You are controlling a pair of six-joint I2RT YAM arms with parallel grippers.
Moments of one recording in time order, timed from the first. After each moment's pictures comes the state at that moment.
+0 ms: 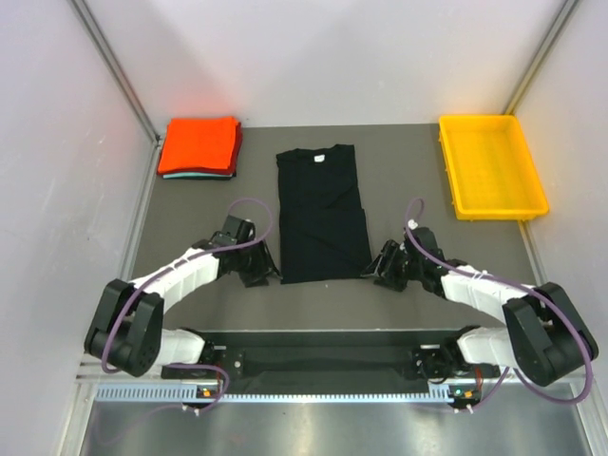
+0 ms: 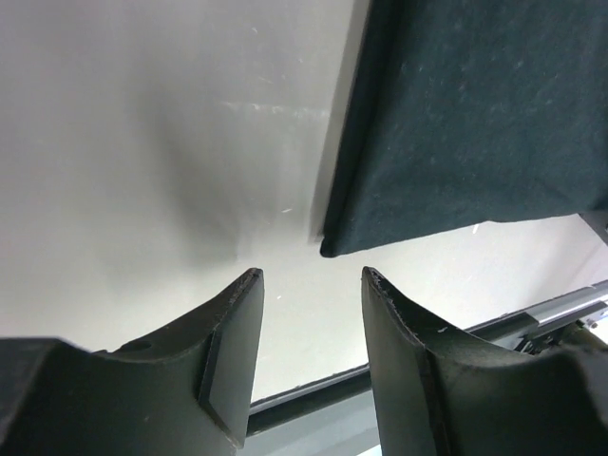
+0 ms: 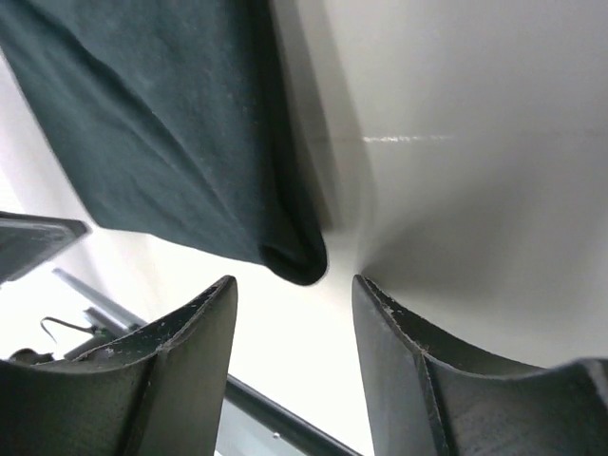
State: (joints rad) left arm -0.38 1.32 0.65 -0.41 0.26 -0.75; right arm 0.43 1.24 0.41 -0.04 -0.30 0.89
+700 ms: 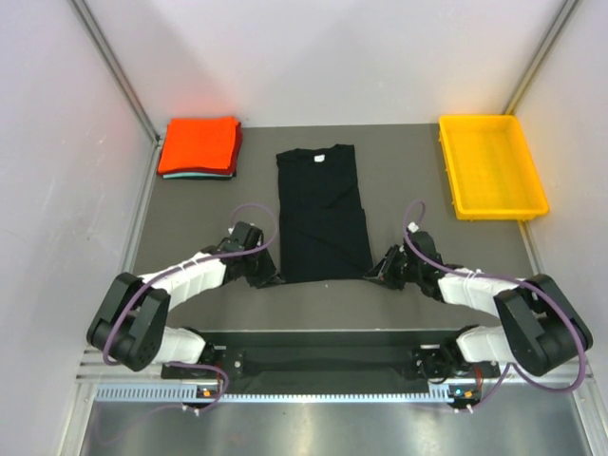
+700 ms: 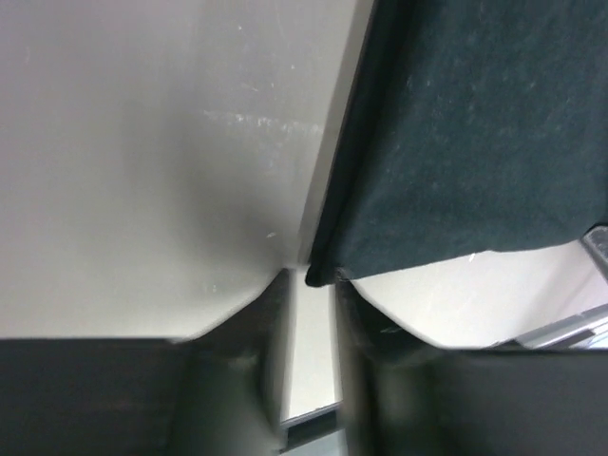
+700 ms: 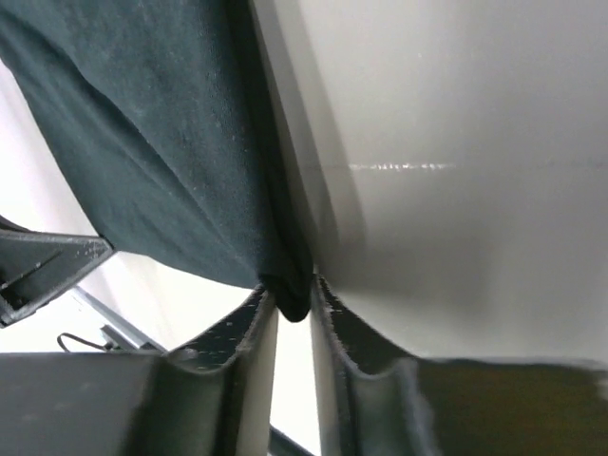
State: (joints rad) left arm -0.47 1.35 0.58 -0.27 0.21 -0.89; right arm 0.44 1.30 0.35 0.15 -0.28 0.97
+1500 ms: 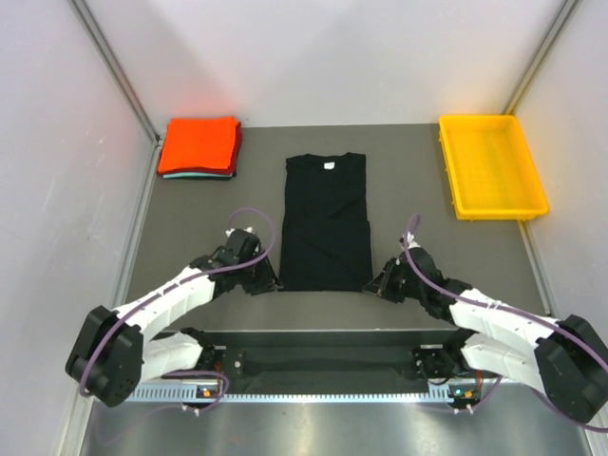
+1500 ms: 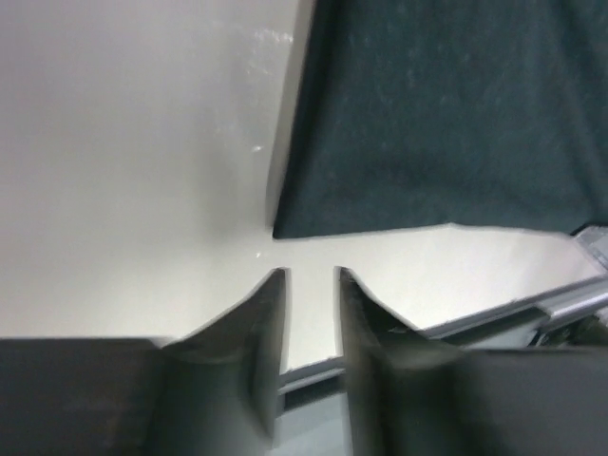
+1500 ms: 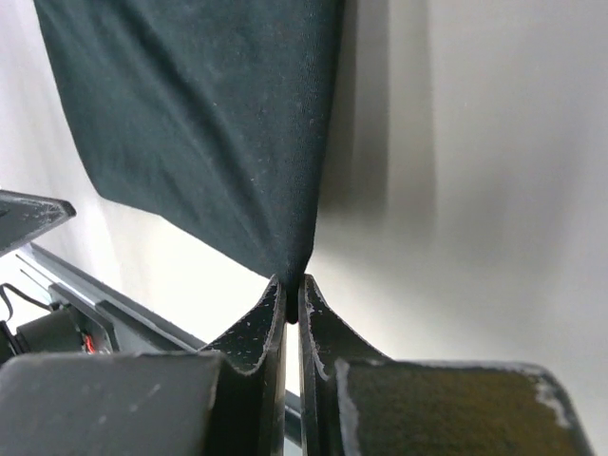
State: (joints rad) left arm -0.54 1.15 0.56 -0.40 0.14 -0.86; right arm 0.63 1.01 0.29 -0.02 -0.13 0.95
